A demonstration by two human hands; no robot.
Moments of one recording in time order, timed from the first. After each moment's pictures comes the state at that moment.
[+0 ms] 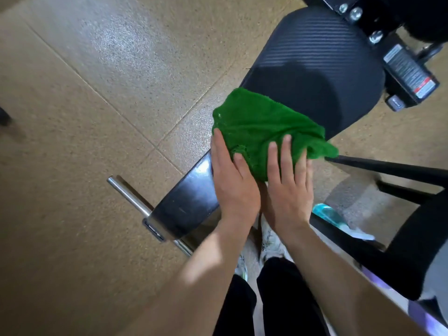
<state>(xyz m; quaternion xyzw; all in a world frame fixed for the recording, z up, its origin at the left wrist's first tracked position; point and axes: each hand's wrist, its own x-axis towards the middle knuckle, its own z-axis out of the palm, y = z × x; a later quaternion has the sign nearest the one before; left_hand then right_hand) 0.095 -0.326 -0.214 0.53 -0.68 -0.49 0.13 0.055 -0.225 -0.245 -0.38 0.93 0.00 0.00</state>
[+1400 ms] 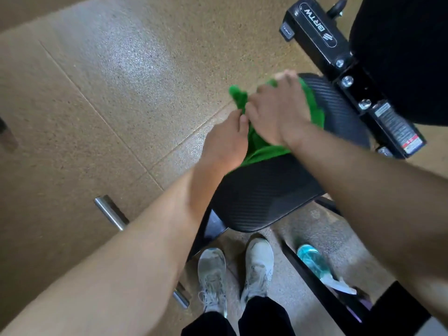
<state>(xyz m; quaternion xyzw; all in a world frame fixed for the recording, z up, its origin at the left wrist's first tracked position) -0.028 -0.446 -0.217 0.43 -0.79 -0.43 -0.09 -0.156 -0.398 -0.225 -0.57 0.81 0.13 0.07</state>
